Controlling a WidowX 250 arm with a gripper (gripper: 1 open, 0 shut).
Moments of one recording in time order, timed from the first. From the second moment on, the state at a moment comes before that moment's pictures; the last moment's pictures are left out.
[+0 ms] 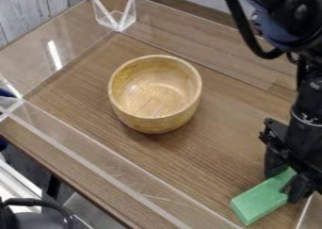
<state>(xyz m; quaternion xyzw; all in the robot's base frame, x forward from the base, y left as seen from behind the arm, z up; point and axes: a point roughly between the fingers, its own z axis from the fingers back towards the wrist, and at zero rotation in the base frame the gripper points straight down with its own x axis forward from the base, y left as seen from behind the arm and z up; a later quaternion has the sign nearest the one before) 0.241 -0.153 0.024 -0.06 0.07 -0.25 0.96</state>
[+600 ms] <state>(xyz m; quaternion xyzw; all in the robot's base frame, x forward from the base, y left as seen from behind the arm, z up) 0.240 -0.142 0.073 -0.05 0.03 -0.26 0.96</state>
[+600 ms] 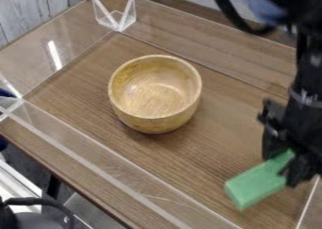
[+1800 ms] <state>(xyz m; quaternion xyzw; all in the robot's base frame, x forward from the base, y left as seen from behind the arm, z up) 0.246 0.068 0.128 -0.02 -0.02 -0.06 1.00</state>
